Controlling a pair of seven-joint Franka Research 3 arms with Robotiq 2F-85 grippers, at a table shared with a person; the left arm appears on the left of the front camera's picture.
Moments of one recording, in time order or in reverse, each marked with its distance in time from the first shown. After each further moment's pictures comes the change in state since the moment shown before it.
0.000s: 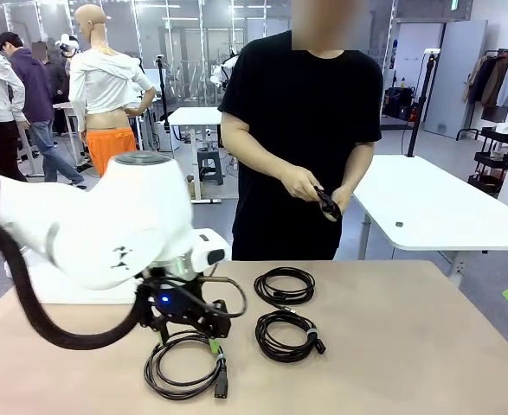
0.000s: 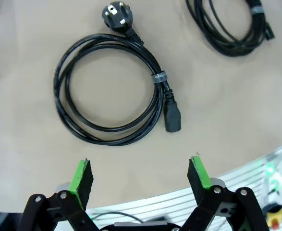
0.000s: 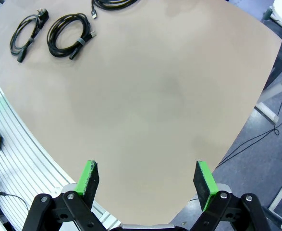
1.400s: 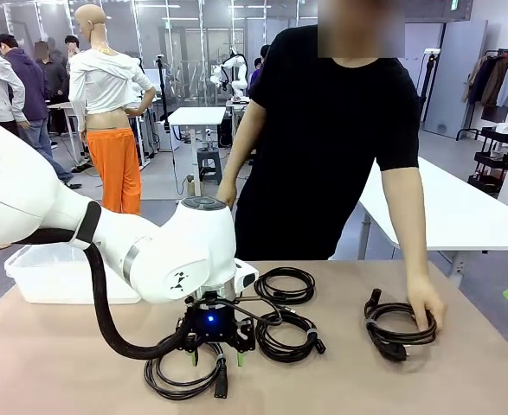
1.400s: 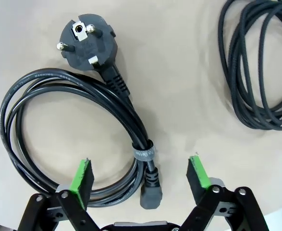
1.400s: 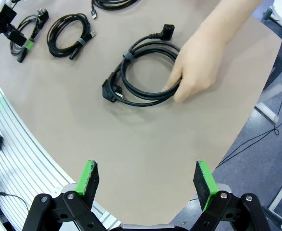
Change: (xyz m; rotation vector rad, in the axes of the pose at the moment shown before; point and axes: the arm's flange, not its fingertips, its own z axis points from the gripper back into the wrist) left arm 0.057 -0.025 -0.098 0.027 0.086 0.178; right arm 0.000 0.000 0.000 0.000 0.000 0.000
